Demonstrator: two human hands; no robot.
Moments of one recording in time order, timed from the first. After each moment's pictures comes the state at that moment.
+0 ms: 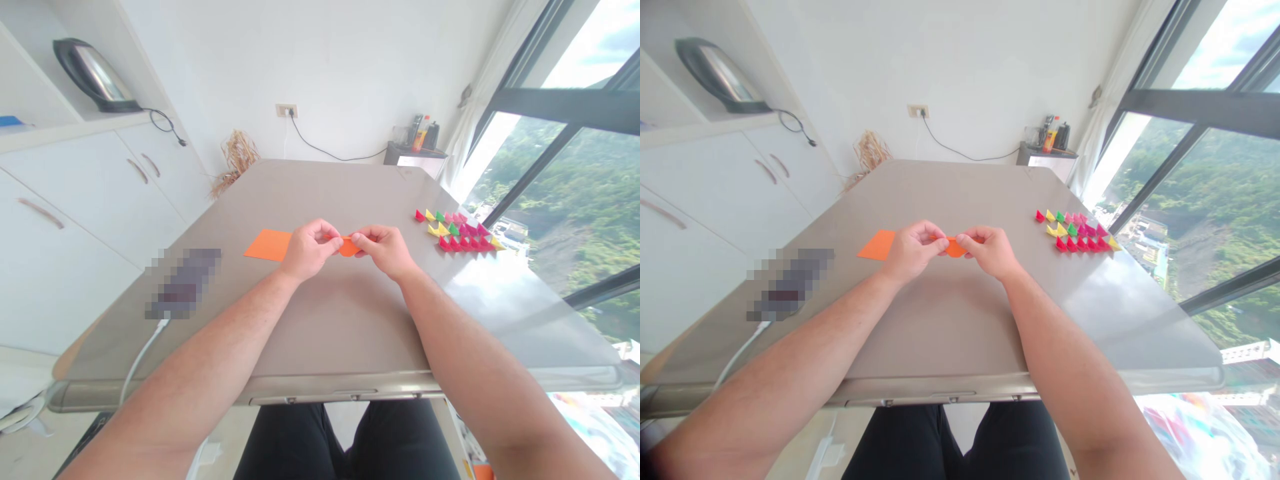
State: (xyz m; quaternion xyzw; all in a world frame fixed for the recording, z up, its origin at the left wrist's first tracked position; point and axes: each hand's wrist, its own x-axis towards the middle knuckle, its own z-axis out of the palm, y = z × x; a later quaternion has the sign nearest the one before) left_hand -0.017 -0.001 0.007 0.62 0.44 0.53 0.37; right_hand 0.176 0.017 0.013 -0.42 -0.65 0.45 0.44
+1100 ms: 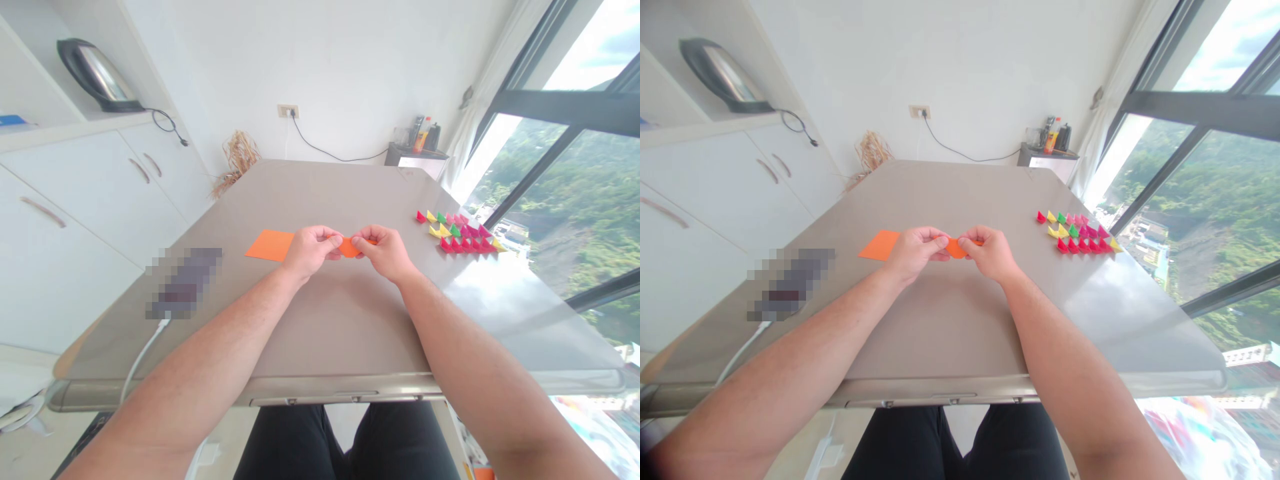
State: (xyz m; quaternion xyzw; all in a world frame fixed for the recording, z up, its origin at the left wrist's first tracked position) left_hand -0.015 0.001 0.008 0.53 0.46 0.53 0.48; right_hand 0.168 0.010 0.018 -0.46 -0.65 0.41 0.44
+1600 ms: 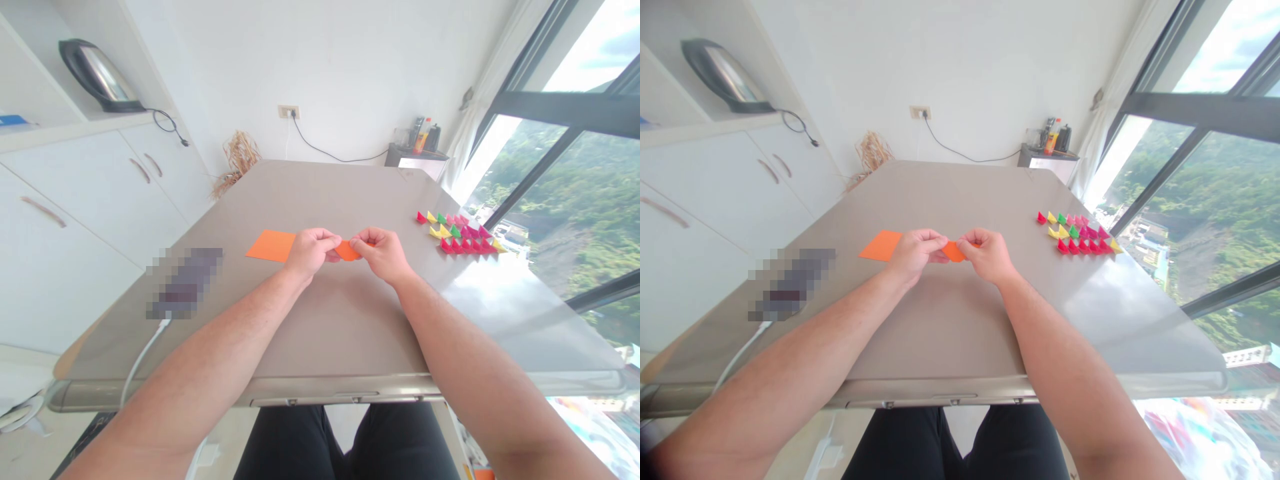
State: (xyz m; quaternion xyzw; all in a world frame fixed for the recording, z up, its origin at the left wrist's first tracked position) left_hand -0.011 -0.001 0.010 0.50 0.48 0.53 0.49; right_hand 0.163 0.007 0.016 -0.47 -0.64 0.41 0.45
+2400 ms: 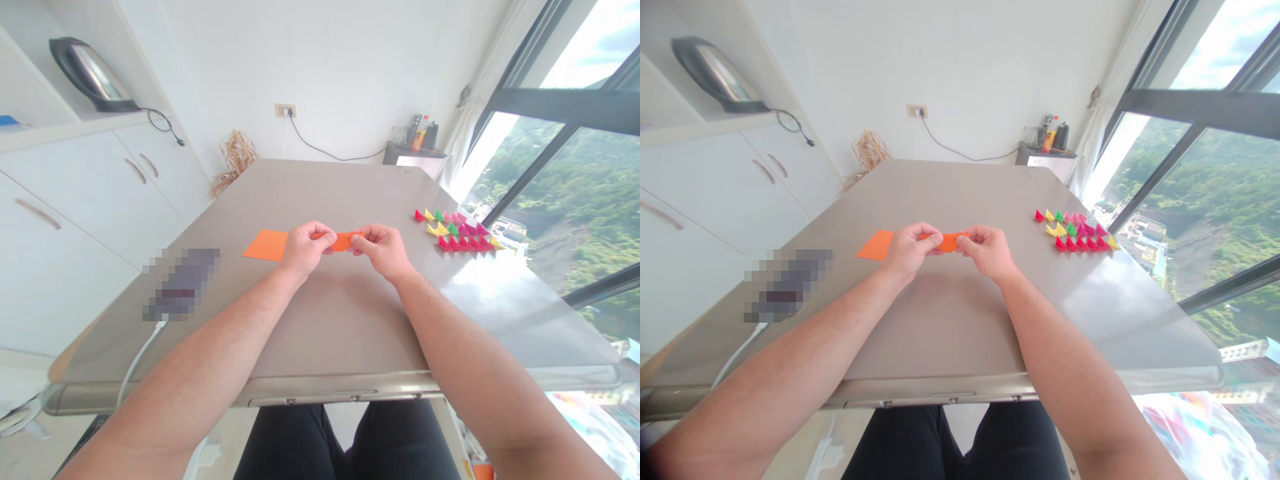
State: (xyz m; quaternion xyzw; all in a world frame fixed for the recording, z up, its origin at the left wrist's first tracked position) left_hand -0.015 0.002 0.007 0.53 0.48 0.57 0.41; right_hand 0.169 0.015 0.009 -0.41 -0.63 0.46 0.48
